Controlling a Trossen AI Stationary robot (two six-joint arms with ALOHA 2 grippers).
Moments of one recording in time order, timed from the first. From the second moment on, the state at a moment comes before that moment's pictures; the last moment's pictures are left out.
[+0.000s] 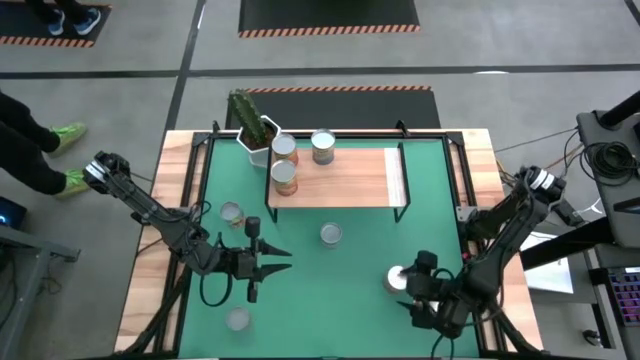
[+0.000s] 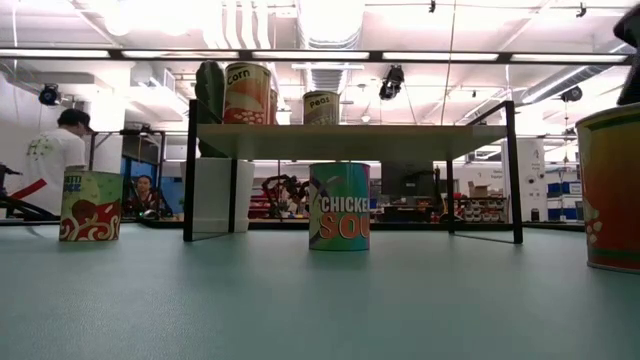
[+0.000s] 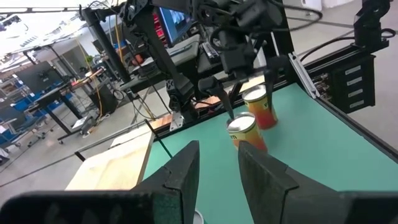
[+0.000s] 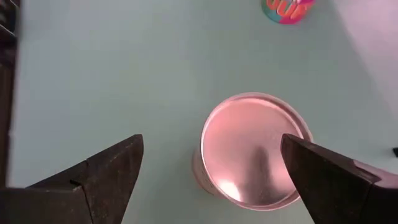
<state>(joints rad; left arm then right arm) -0.64 1.20 0.76 0.29 -0.67 0.30 0.93 1.48 0.99 -0.73 0.59 1.00</state>
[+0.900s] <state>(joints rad) -0.64 1.20 0.76 0.30 -0.67 0.31 0.93 1.54 0.98 -0.86 0.62 1.11</state>
